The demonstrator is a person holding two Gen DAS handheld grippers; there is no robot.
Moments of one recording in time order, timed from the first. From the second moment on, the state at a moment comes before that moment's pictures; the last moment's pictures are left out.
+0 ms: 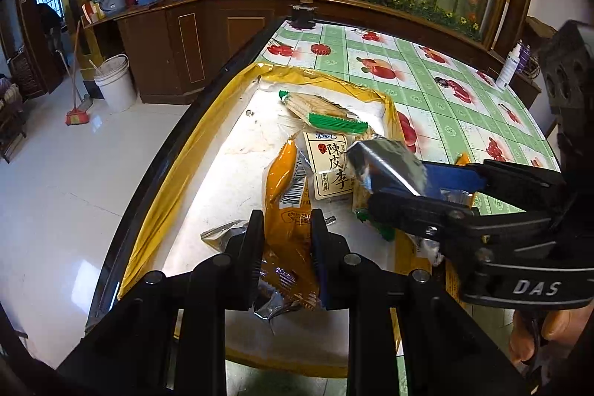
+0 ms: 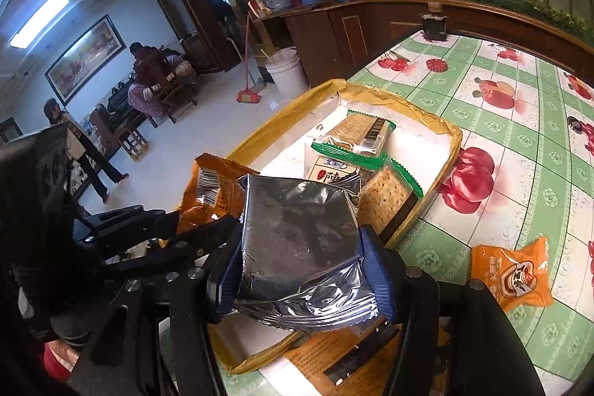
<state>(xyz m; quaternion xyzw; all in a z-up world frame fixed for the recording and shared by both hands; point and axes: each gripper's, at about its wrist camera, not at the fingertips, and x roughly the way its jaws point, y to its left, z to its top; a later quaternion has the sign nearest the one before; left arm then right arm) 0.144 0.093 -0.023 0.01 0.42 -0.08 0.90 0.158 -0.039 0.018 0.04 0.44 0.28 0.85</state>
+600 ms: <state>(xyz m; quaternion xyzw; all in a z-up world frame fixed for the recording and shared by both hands) 0.154 0.095 -0.033 0.03 0.43 -0.06 0.90 0.210 -0.036 0.001 0.02 0.44 0.24 0.86</state>
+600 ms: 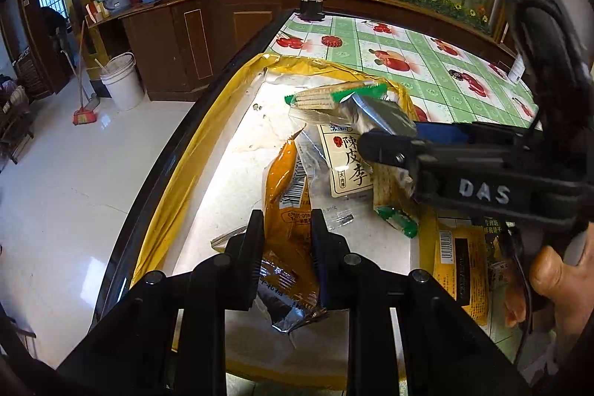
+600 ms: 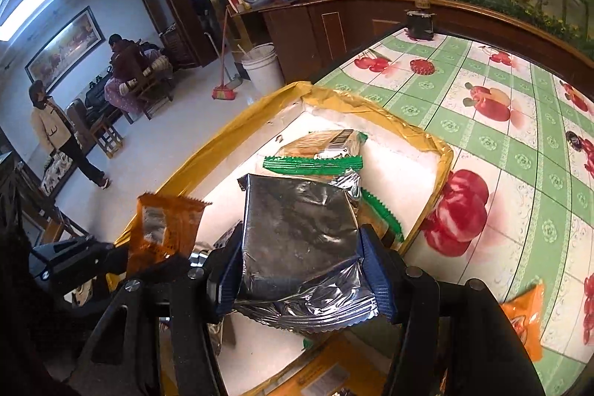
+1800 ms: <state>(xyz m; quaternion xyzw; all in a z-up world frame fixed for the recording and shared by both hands) 0.133 0.079 -0.018 0.07 0.40 -0.05 0.91 0.182 -0.044 0.021 0.02 0.43 0.23 0.87</state>
